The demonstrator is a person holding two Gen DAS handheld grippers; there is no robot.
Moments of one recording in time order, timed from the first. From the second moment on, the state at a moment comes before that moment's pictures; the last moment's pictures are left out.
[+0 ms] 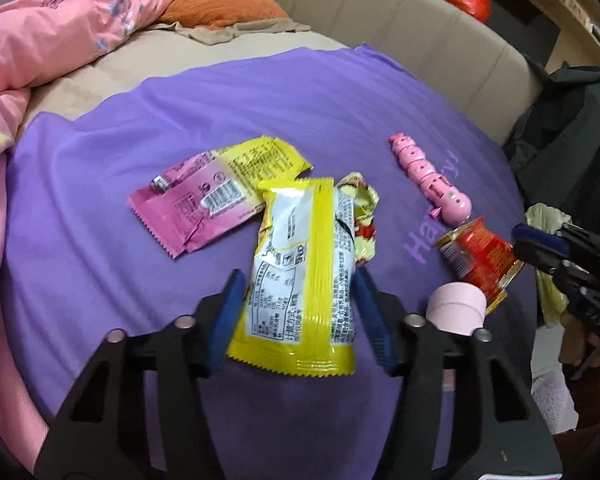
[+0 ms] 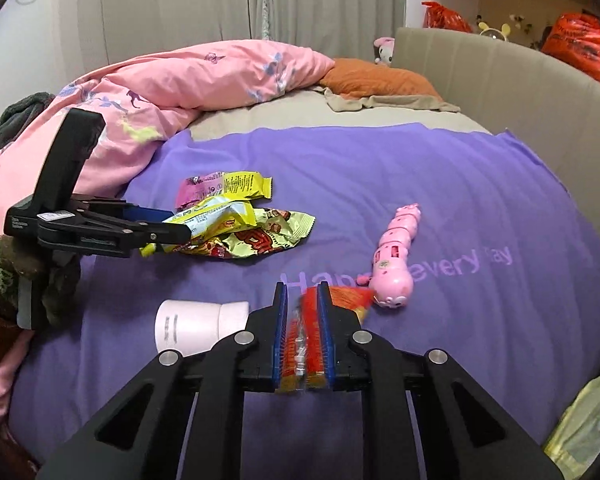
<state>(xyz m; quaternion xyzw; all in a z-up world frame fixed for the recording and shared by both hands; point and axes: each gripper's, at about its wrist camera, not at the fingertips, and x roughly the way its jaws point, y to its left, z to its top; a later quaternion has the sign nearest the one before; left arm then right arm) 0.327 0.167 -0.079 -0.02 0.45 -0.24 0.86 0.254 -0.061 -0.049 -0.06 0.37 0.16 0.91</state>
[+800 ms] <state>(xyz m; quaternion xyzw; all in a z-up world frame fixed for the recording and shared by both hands) 0.285 0.139 -0.033 -0.01 0.39 -0.26 0.88 0.236 -0.115 -0.073 0.01 0.40 0.14 0.91</state>
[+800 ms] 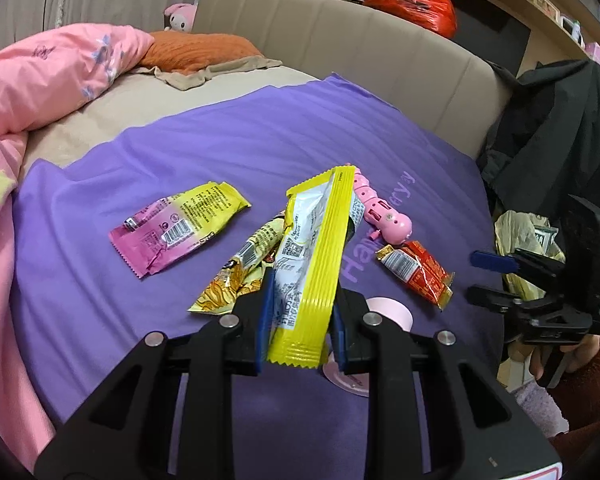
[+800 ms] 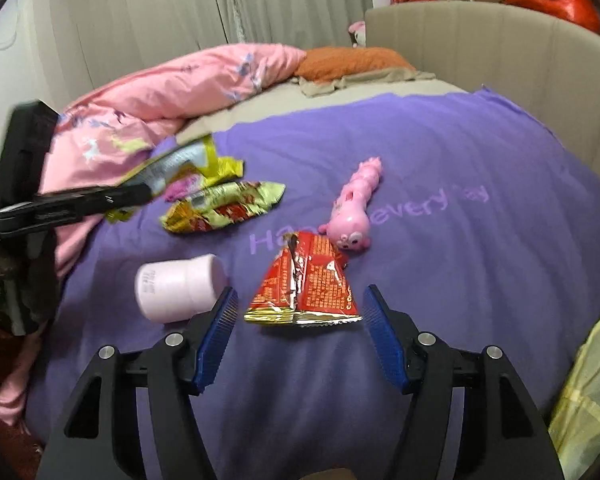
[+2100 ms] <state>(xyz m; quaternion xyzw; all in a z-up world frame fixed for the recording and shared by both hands) 0.193 -0.047 0.072 0.03 0.31 -0.37 0.88 0.081 -0.231 0.046 -0.03 0.25 0.02 0.97</state>
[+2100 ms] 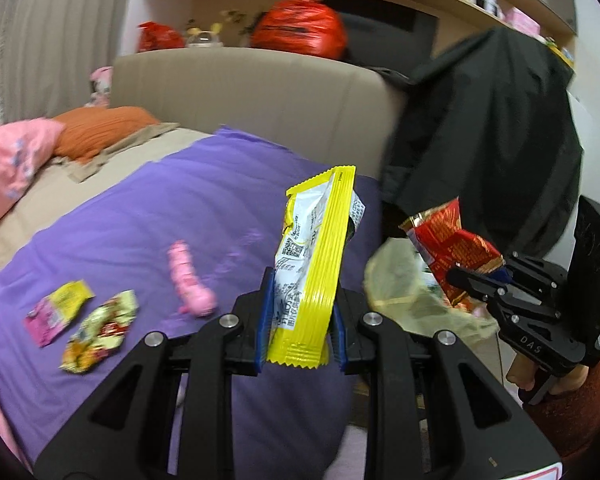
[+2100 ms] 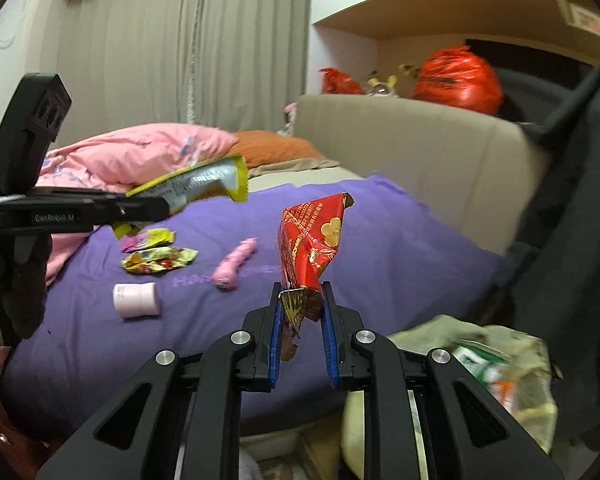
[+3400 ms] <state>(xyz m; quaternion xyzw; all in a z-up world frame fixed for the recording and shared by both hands) 0.164 -0.354 -0.058 0.24 0.41 -0.51 0.72 0.021 -0.445 -0.027 0.07 0.33 -0.12 0.93</state>
